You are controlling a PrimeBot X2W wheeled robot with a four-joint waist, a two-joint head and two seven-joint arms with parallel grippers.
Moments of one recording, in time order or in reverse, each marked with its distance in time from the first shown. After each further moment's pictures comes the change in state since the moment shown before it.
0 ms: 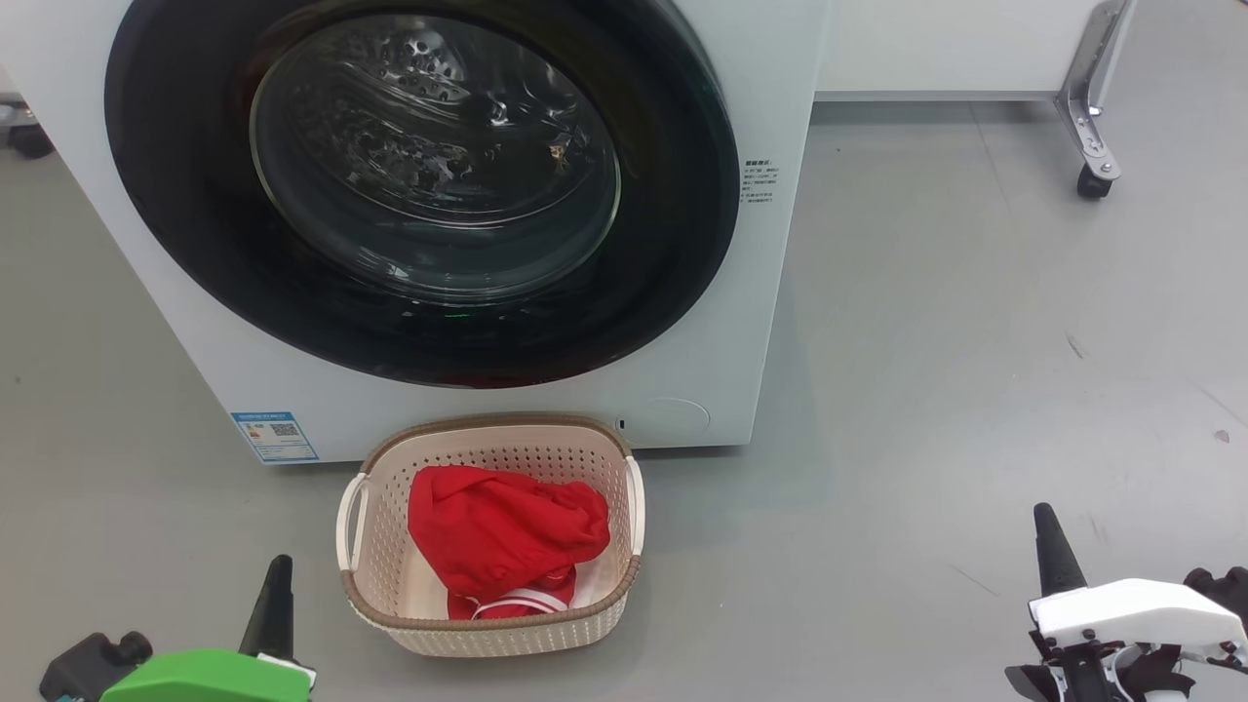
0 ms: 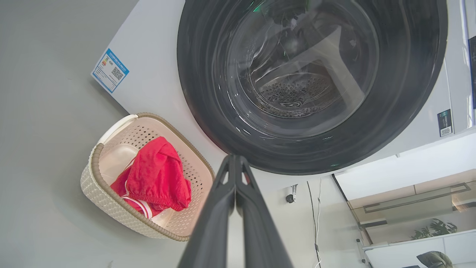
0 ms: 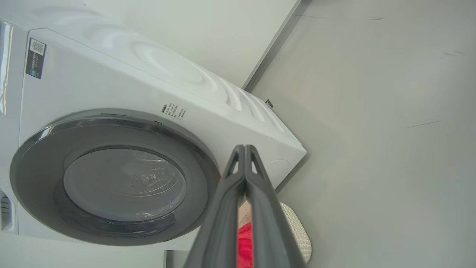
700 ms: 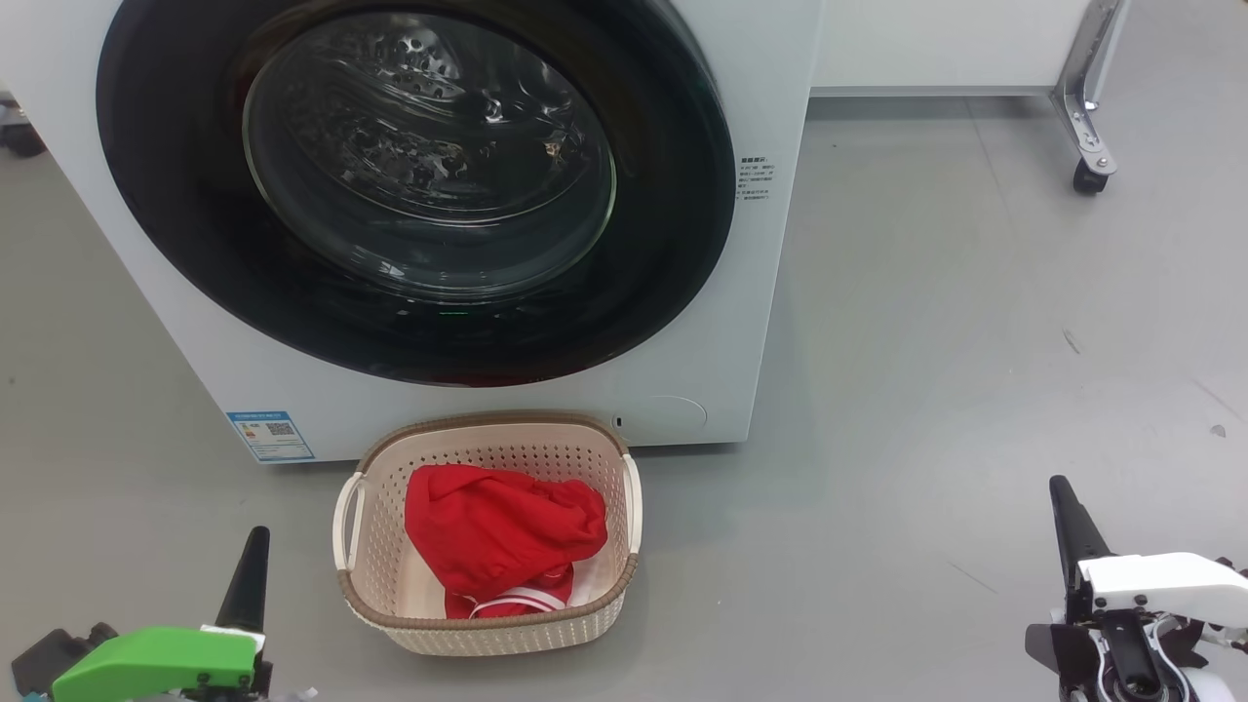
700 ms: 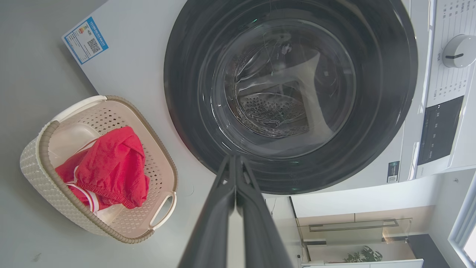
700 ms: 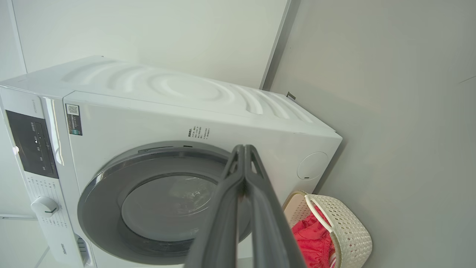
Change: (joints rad) left arm -0.055 0.001 0.054 0.039 -0.264 -0.044 0.045; right arm -0.050 -0.014 -0.045 0.016 0.291 0.023 0.061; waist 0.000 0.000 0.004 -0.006
